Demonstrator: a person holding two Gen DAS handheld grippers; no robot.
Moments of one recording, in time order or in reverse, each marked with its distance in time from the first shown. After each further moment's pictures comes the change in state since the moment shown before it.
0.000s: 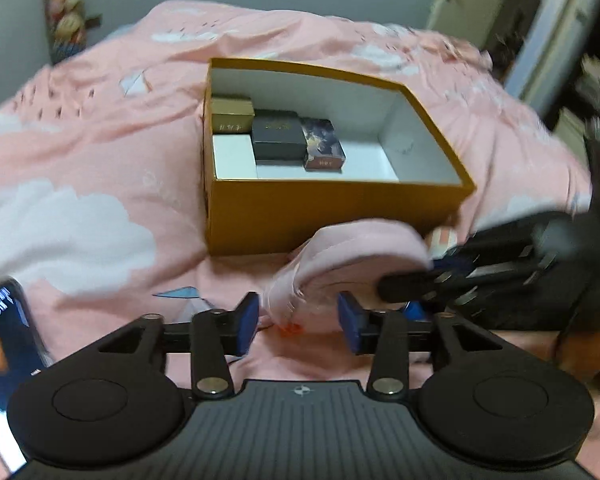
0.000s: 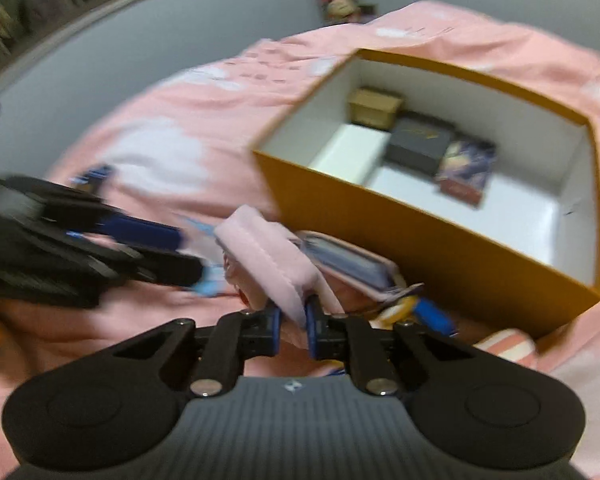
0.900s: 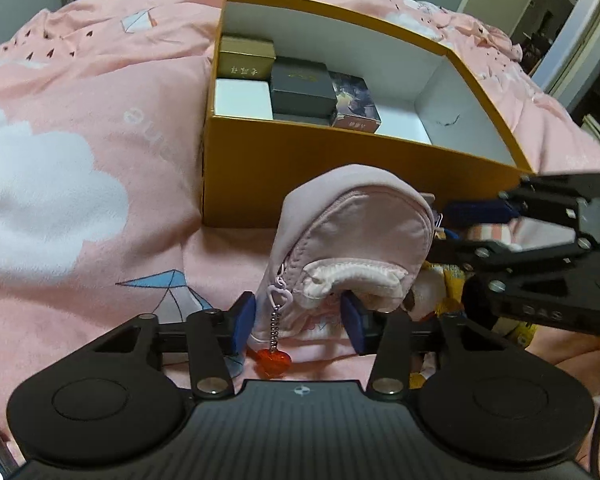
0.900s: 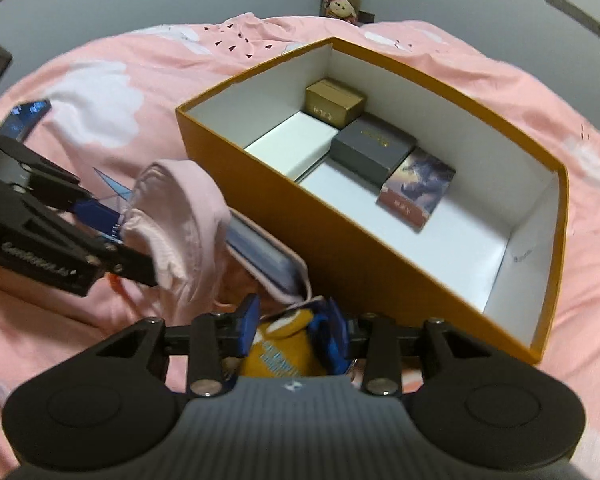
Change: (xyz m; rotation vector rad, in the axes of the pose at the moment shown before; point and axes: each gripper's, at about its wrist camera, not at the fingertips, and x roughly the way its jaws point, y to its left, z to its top) left arm 0.076 0.017 -0.004 -0.120 0.075 0.002; right arm 0.033 -0.027 -0.006 -0.254 0.014 -0.244
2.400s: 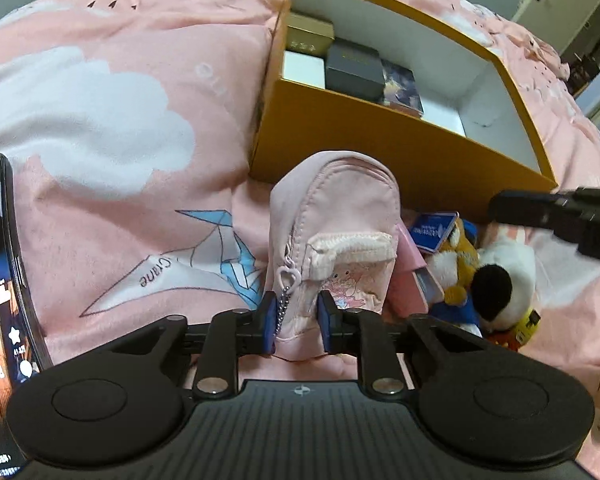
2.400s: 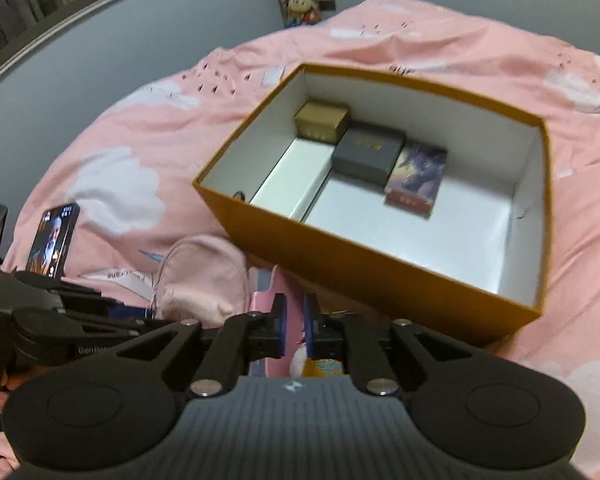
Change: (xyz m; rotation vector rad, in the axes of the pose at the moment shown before) left arm -0.019 0.010 -0.009 -0.176 0.070 0.072; right arm -0.045 -0.010 0.025 0.305 0.024 0.123
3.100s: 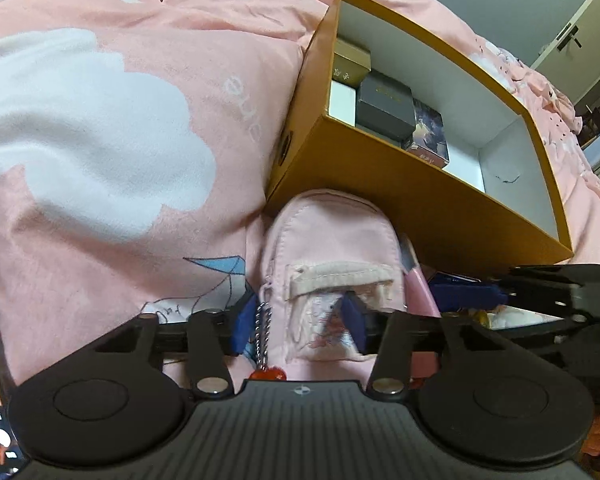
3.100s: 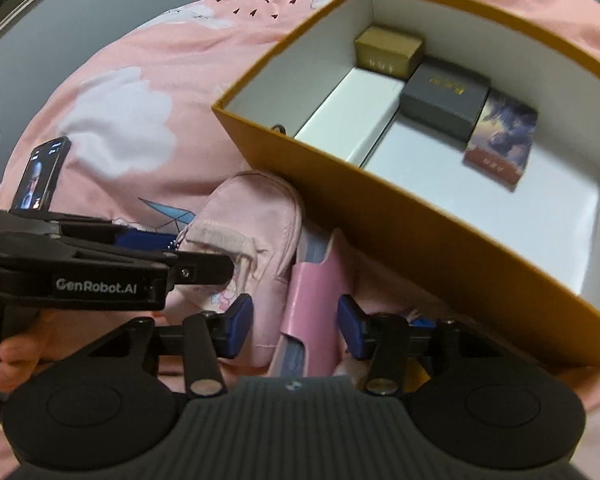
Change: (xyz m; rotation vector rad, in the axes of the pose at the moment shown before) left arm 0.019 0.019 0.018 -0.121 -0.057 -0.030; right arm 0.083 0.016 0.002 -0.079 0.176 0.093
